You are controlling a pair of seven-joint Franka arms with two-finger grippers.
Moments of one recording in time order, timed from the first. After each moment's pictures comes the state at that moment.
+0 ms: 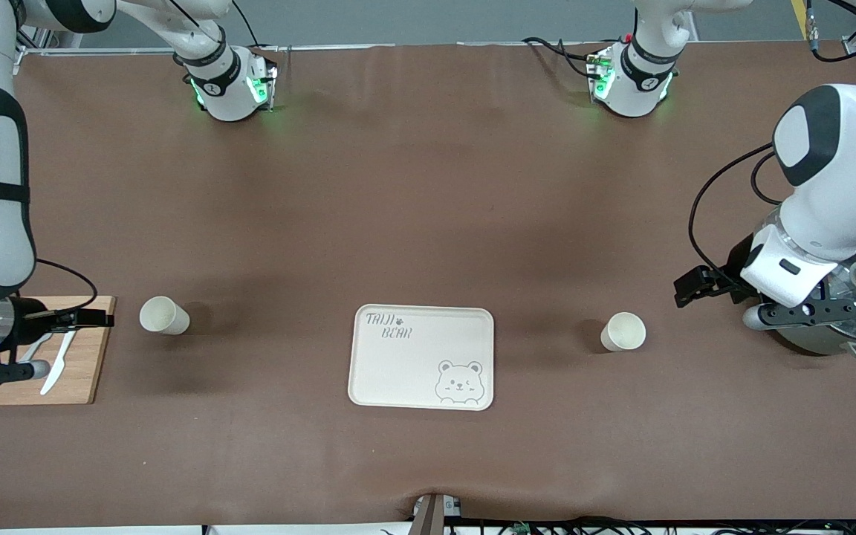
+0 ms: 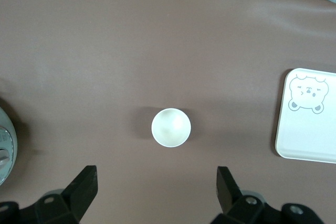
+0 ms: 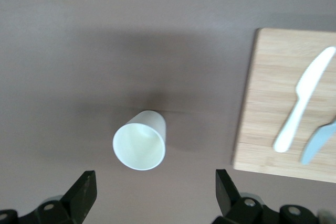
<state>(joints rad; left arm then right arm) -0.11 0.23 -0.03 -1.62 -0.06 1.98 -0.20 -0.12 0.61 -0.08 -1.28 0.09 1.71 -0.31</state>
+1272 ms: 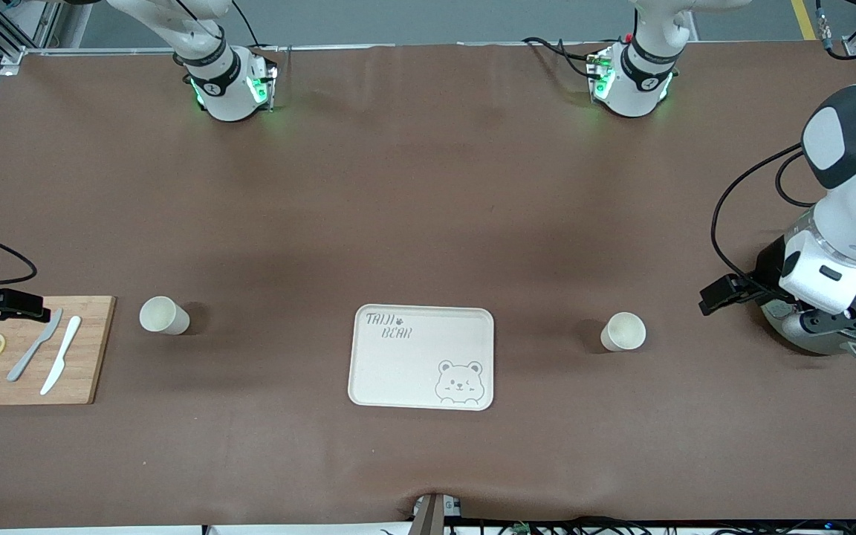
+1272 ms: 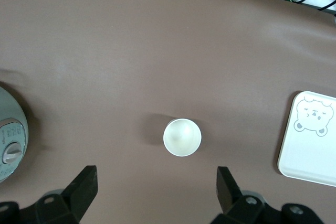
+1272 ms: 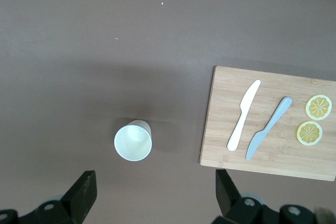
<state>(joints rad) -0.07 0.24 -0.02 -1.59 -0.06 1.97 -0.26 -0.11 0.50 -0.06 -1.17 0.02 1.64 -0.31</state>
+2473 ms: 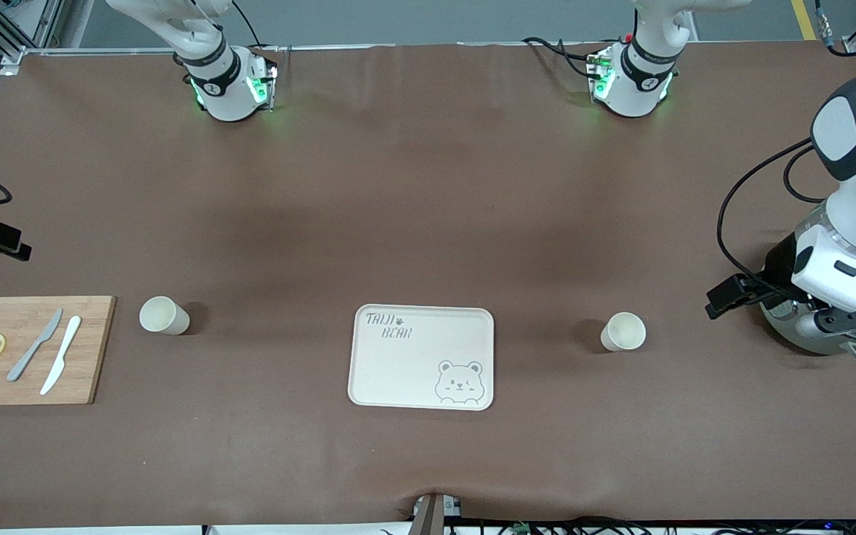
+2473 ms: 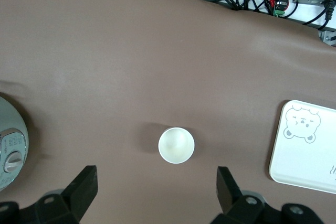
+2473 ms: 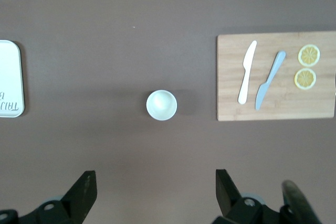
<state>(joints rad) -0.07 0.24 -0.03 -1.54 -0.06 1.96 -0.26 -0.07 0.22 -0.05 -1.30 0.02 1.50 -0.09</state>
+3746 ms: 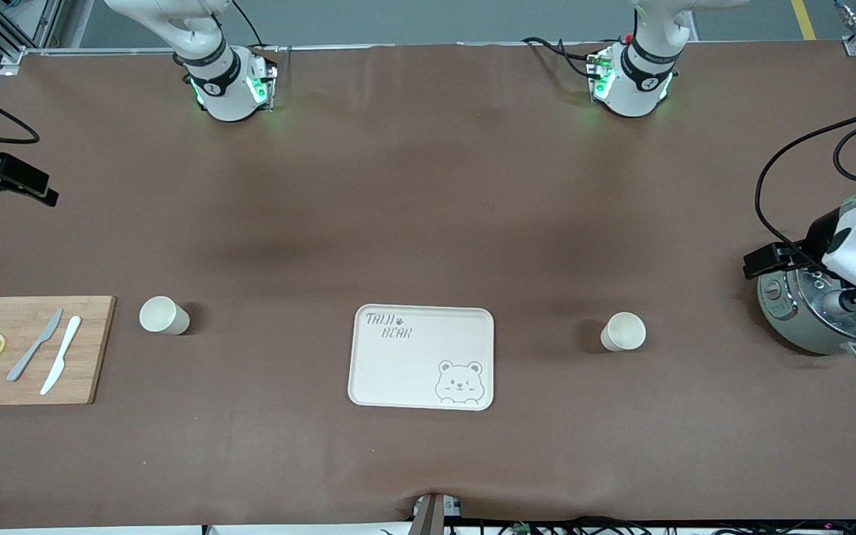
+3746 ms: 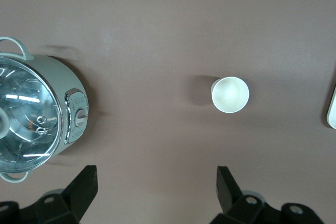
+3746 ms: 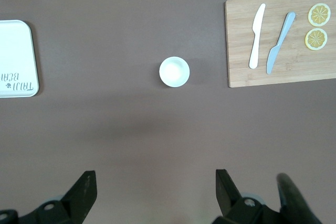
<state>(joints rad) -0.02 0.24 -0.01 -1.47 0.03 1.67 -0.13 -0.02 0.02 -0.05 -1.51 0.02 1.49 0.01</state>
